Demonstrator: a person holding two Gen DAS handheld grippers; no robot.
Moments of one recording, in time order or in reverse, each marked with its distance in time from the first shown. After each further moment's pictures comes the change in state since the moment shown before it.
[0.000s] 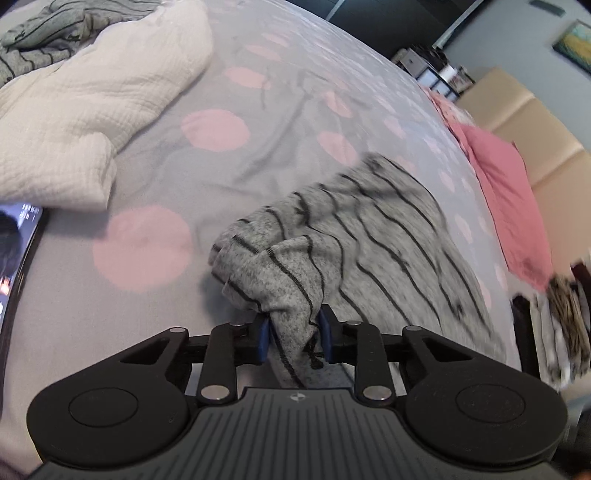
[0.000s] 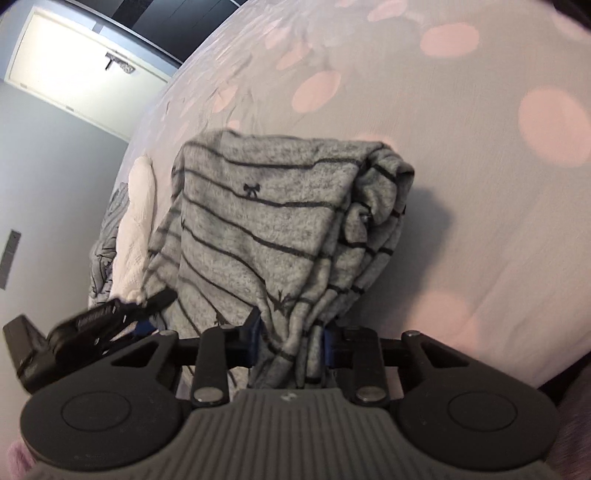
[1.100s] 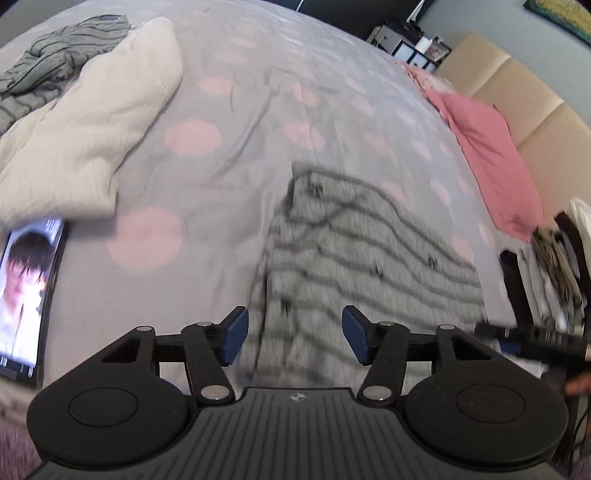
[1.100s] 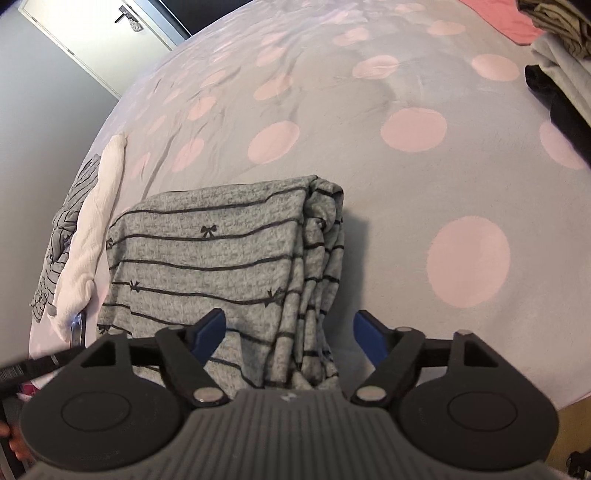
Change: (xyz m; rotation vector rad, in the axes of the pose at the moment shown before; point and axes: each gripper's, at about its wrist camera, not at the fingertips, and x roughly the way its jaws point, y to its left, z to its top) left arm -0.040 -0.031 0.004 0.105 0.032 0.023; right arm -0.039 -0.035 0.062 -0.206 0.031 -0.130
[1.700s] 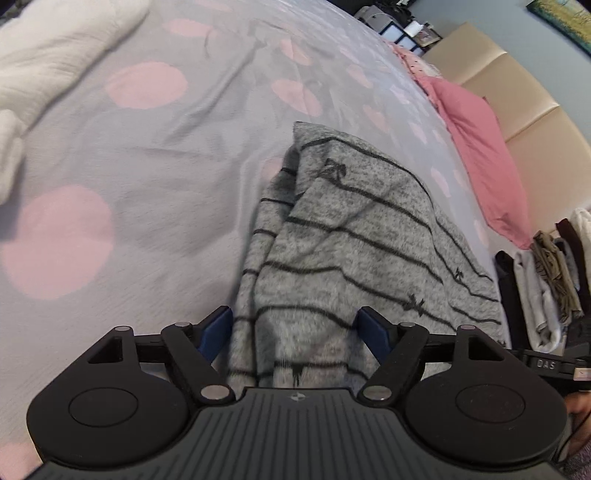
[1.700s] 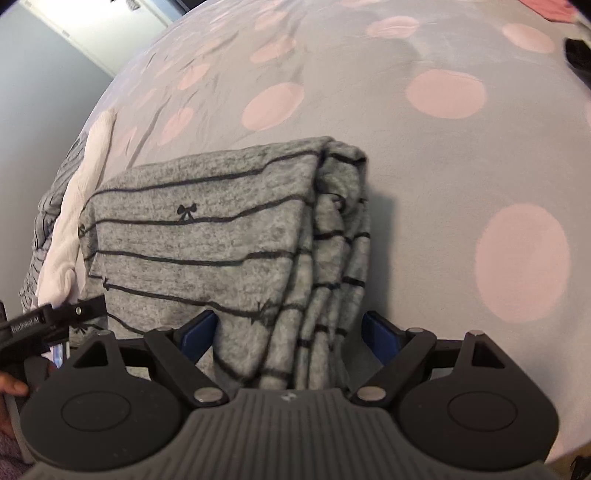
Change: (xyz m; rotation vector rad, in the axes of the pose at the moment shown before) left arm 0.095 0.027 0.016 -0.033 0.082 -0.161; right arm 0.063 0.003 0.010 -0.020 0.075 0.009
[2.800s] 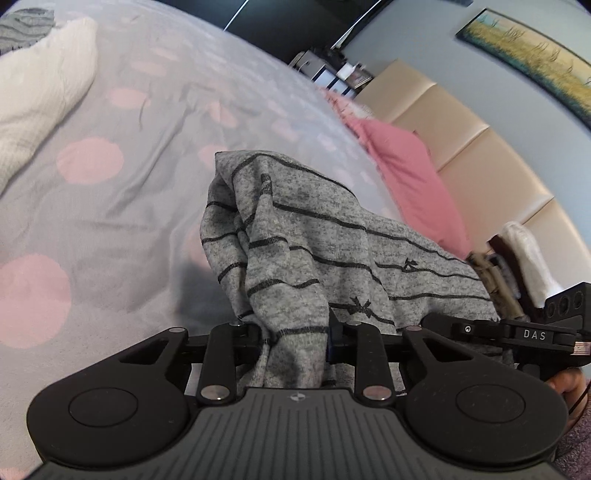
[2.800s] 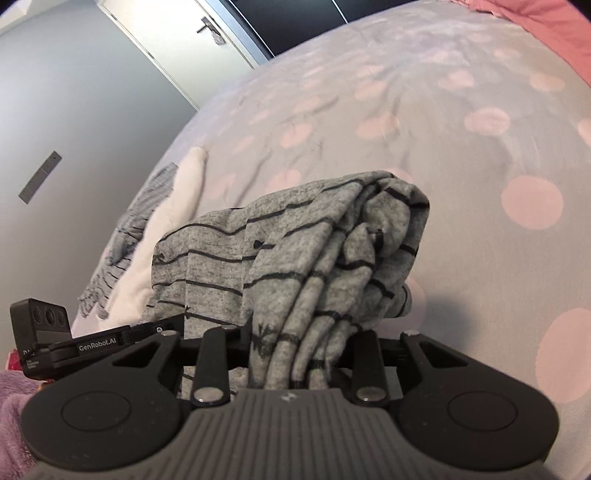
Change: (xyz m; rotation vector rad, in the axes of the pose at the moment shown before) left arm -0.044 -0.030 -0.002 0.099 -0.183 -0.169; right arm -0.048 0.045 0.019 -0.135 -0.185 0.208
